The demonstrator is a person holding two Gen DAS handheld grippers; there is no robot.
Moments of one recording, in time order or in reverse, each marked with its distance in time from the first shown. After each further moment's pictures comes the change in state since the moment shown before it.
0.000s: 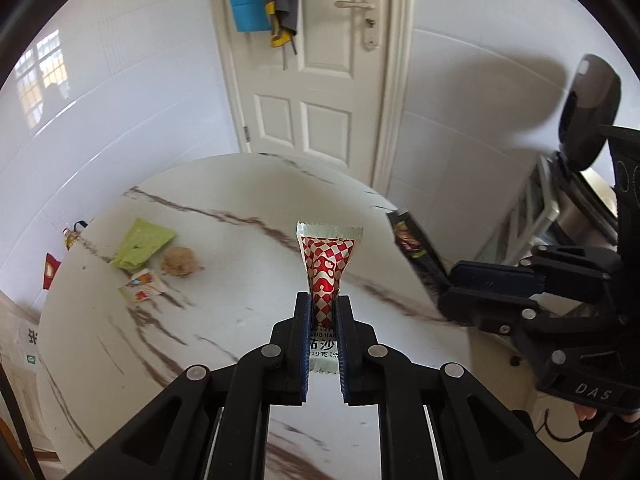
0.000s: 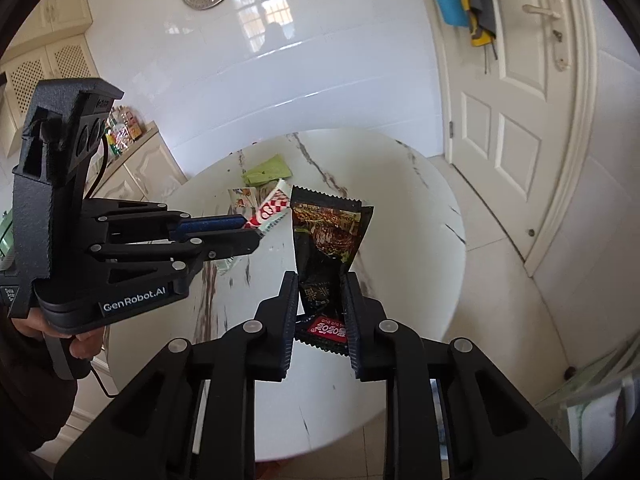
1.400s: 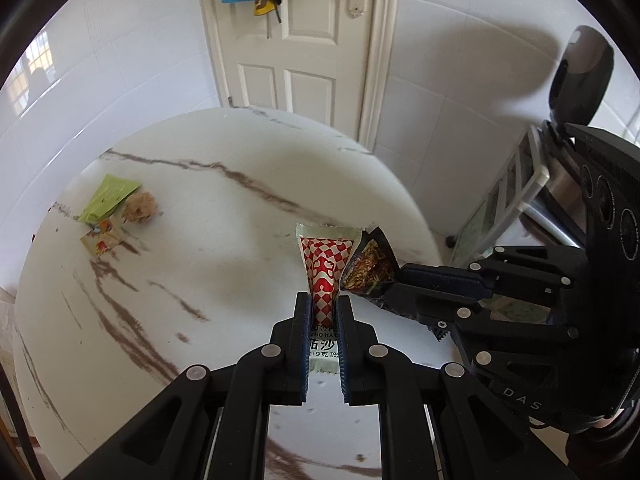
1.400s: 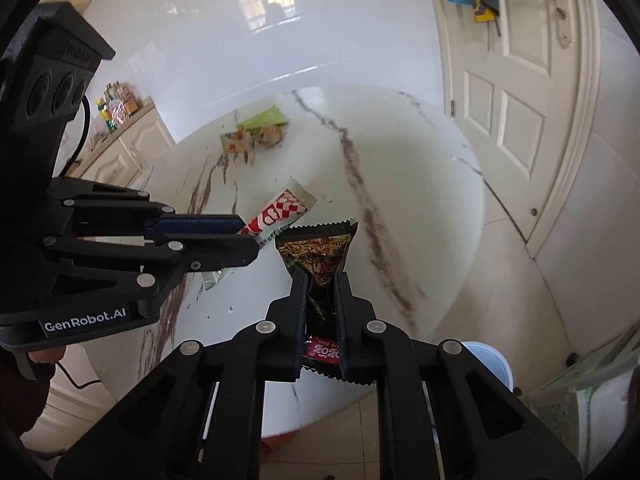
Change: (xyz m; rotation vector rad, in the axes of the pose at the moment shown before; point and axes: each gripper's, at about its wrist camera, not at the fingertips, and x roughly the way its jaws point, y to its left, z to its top) left arm 0.011 -0.034 -0.018 -0.001 0.100 -0.044; right arm 0.030 -0.001 -0.047 -0.014 0.056 -0.015
